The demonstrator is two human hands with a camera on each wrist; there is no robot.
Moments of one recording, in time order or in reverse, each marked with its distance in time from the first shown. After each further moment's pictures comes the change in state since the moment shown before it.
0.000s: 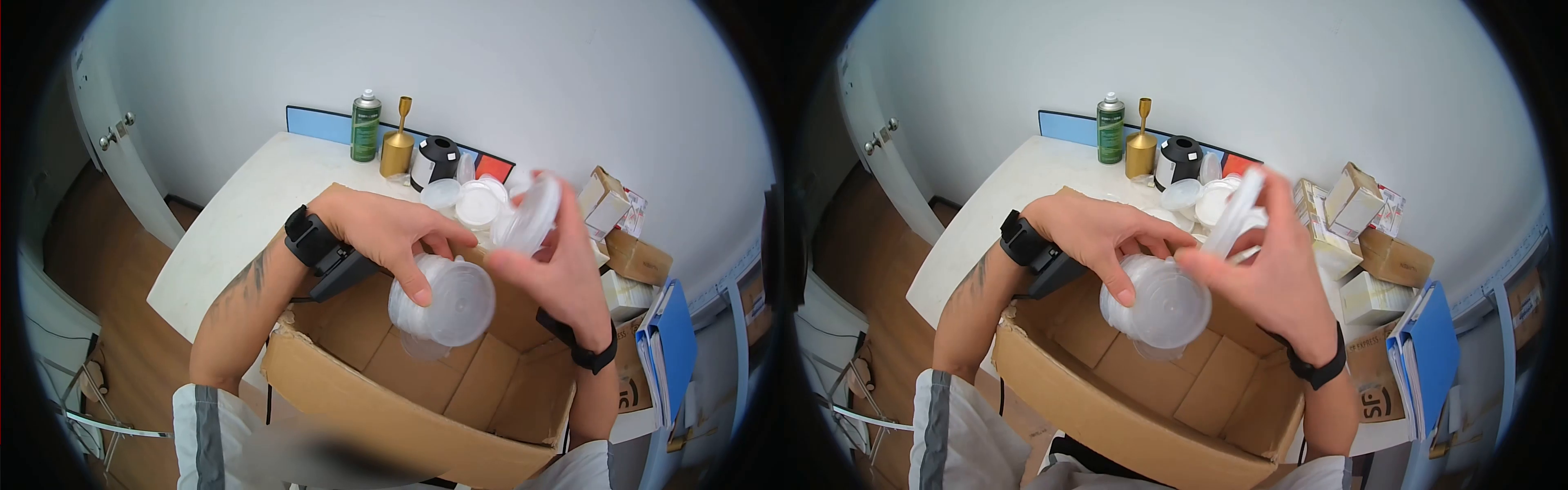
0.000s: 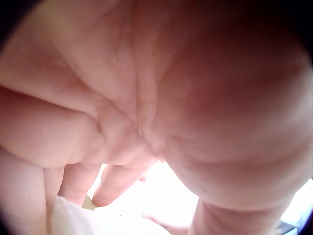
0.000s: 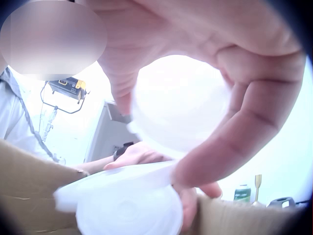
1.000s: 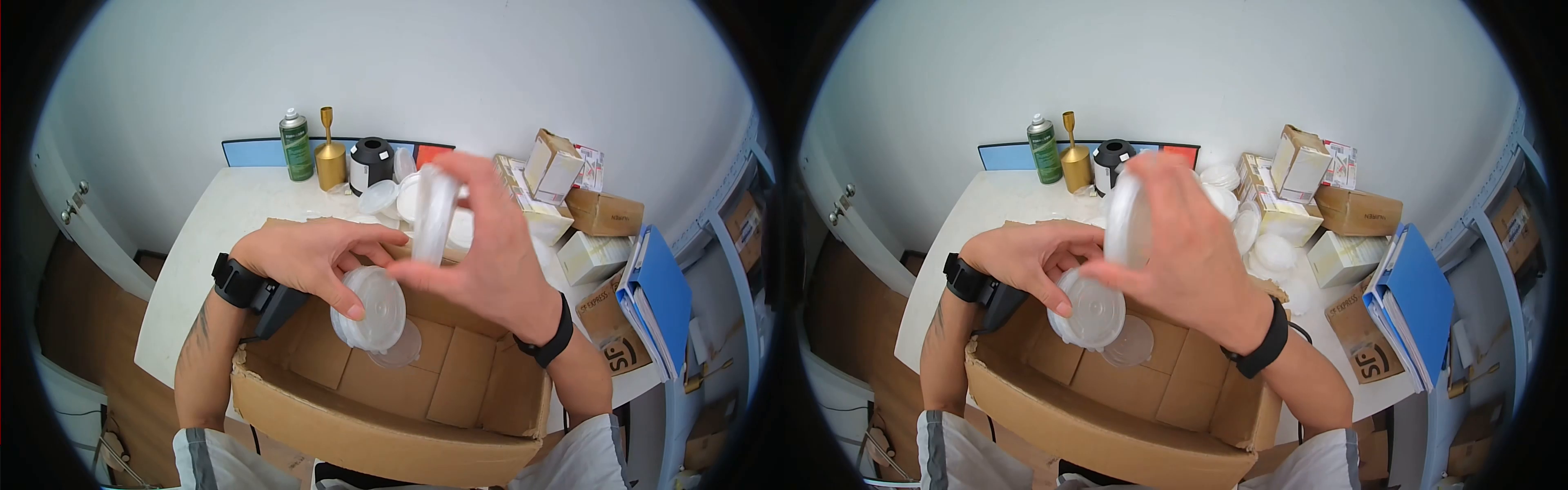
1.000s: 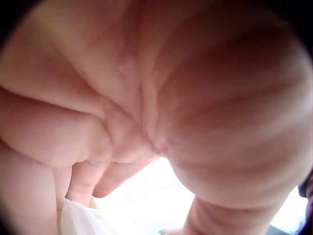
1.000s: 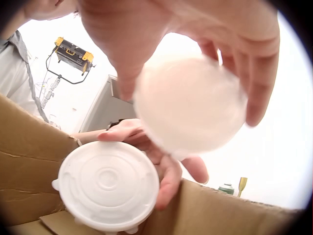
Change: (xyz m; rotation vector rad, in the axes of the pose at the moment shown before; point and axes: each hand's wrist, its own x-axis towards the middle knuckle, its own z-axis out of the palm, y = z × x) left_hand 0.003 0.003 0.007 -0.208 0.100 -0.051; right_hand 0.007 0.024 0.006 -0.294 0.247 -0.474
